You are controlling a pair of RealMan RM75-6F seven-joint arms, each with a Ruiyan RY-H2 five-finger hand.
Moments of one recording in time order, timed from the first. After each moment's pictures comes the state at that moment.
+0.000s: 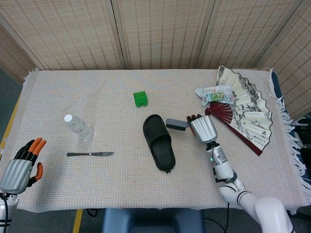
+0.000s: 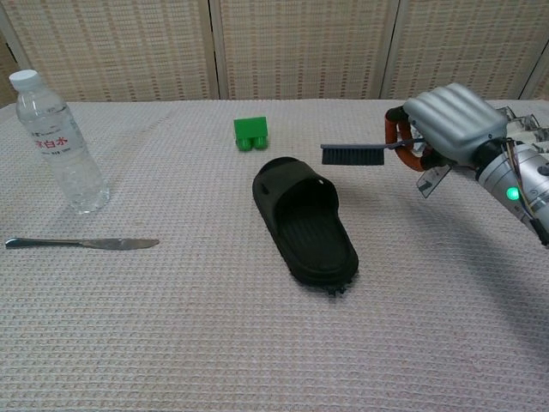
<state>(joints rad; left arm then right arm) -0.16 -1.15 -0.03 -1.53 1.57 1.47 -0.04 0.71 -1.96 0.20 -0.57 -1.50 1.24 -0.11</state>
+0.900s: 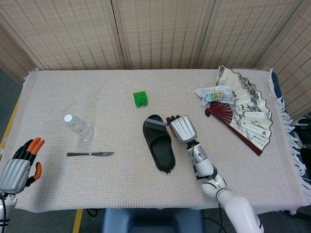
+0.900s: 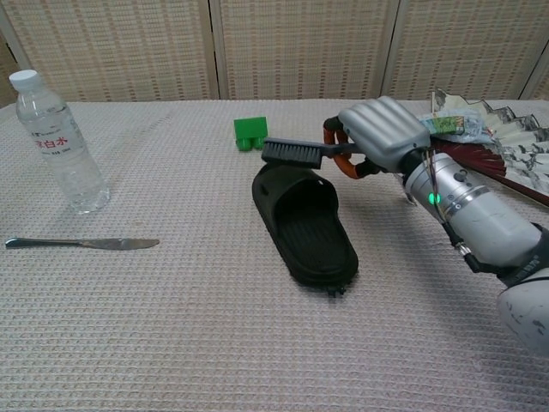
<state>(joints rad) -0.16 -1.15 -0.03 -1.52 1.57 1.47 -0.06 0.85 -2.17 0.18 -0.28 -1.50 1.21 0.05</state>
